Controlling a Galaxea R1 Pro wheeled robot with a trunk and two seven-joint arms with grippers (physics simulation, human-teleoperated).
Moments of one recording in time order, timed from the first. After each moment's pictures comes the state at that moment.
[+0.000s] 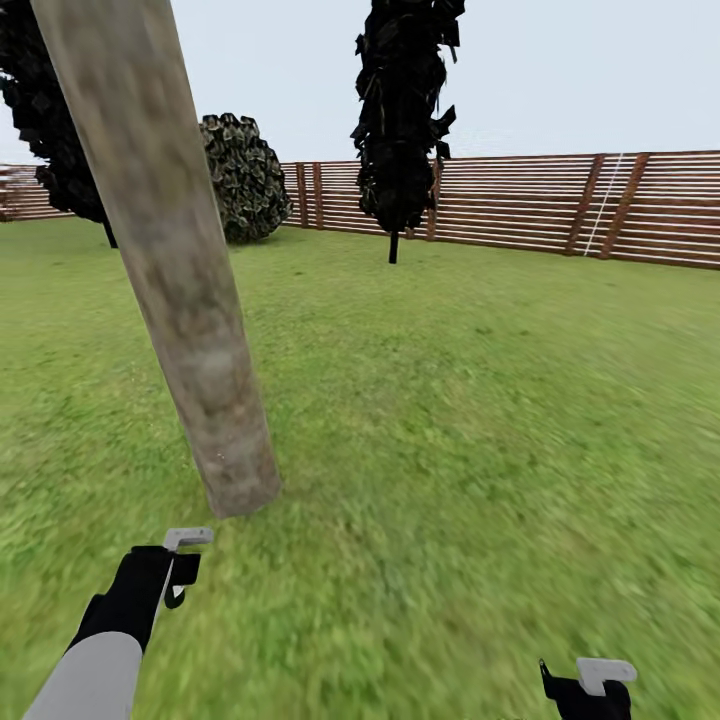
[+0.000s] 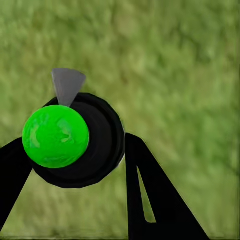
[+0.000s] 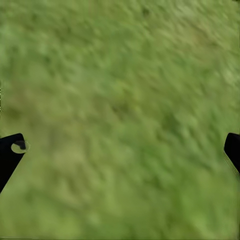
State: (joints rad) left arm -0.62 0.02 0.53 -0.74 -0.61 0.60 -0.19; right arm -0.36 -0.13 -0.60 -0.28 0.49 -0.41 0.05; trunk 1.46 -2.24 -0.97
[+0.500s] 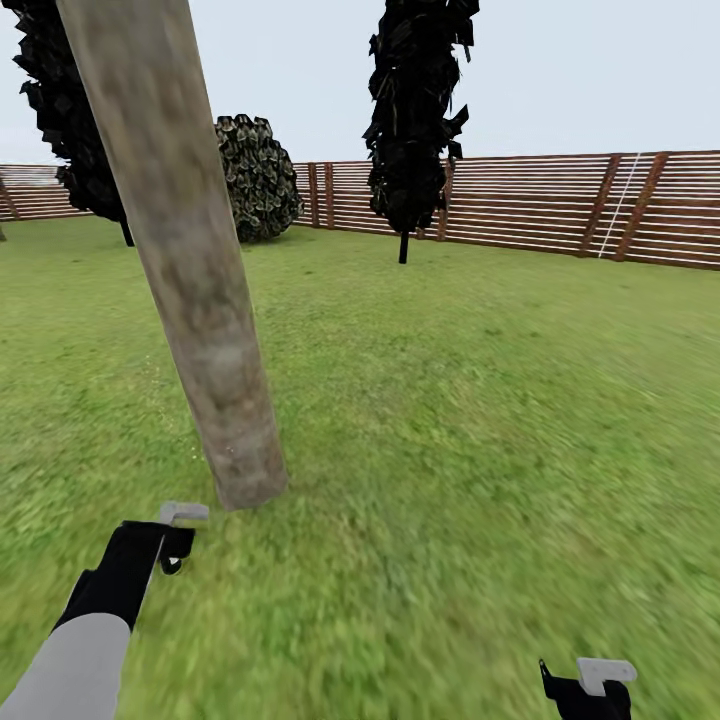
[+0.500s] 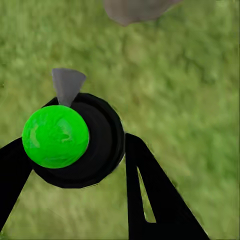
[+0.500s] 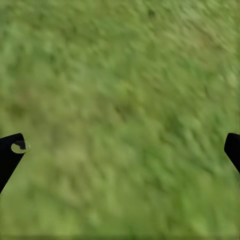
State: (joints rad) left arm -0.66 0.07 0.44 -0.81 -0.61 0.61 -0.28; right arm -0.36 -0.13 -0.60 -0.28 0.49 -0.41 0.05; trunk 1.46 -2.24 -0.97
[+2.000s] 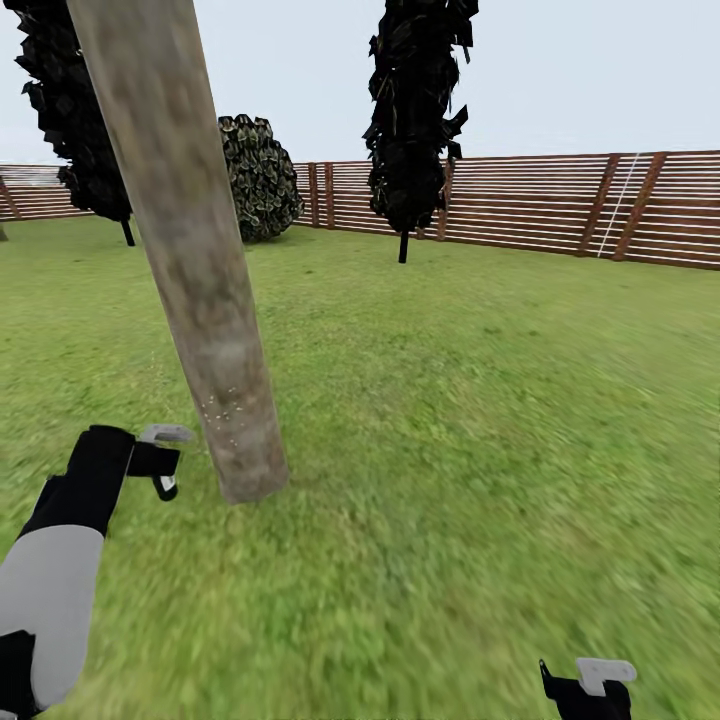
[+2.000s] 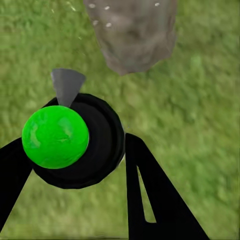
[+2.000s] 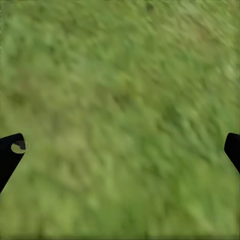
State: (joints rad) left arm -0.90 0.20 0.30 -0.91 -0.61 0.88 -0.55; right arm -0.35 -0.13 -0.60 -0.28 0.49 -0.41 0.05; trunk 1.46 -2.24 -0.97
